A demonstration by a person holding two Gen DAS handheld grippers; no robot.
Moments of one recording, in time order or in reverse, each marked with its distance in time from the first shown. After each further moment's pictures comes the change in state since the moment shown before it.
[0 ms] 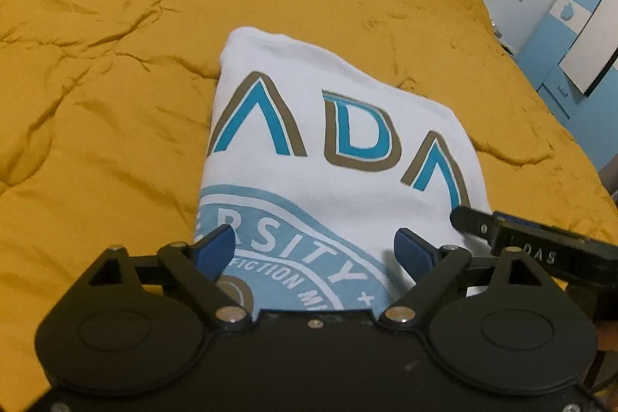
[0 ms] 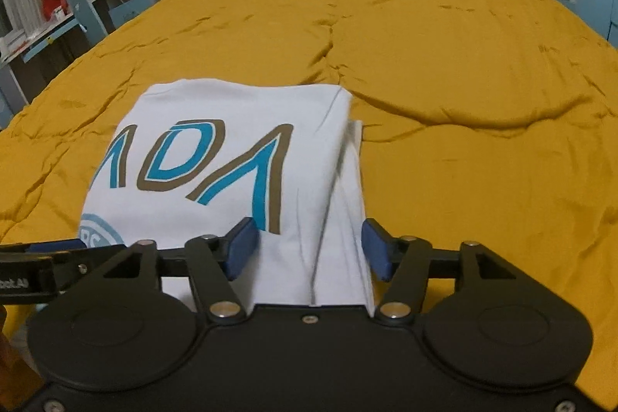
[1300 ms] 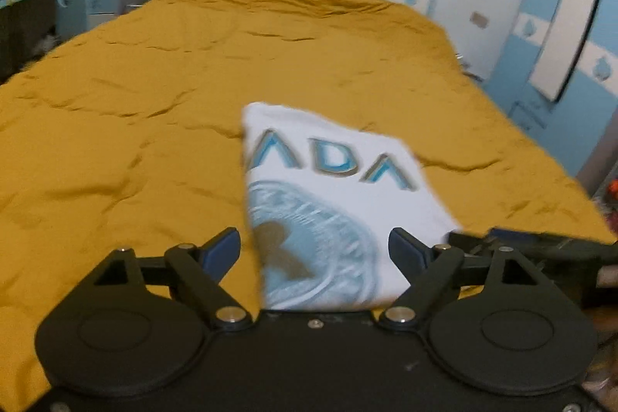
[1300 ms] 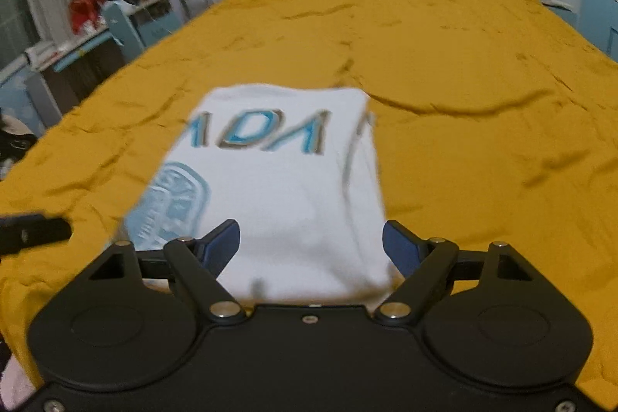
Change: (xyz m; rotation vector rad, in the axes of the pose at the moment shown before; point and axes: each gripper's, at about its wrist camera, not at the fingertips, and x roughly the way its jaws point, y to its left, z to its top) left arm -0.136 -0.004 -0.066 0.121 -0.191 -0.022; right arm -0.103 0.026 -0.055 -0.032 -0.093 0.080
